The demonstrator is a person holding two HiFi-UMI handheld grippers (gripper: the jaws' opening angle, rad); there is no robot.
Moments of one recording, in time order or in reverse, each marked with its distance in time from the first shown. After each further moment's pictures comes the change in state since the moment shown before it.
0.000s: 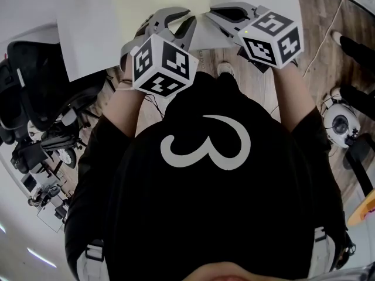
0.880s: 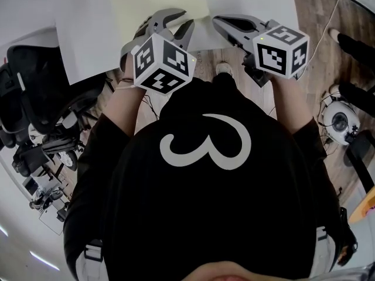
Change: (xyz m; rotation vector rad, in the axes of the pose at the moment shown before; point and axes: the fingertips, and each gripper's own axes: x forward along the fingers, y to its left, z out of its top) left arm 0.005 -0.007 -0.003 0.013 0.033 -0.013; right arm -0.034 0.005 -0.013 0.265 -0.121 -0.008
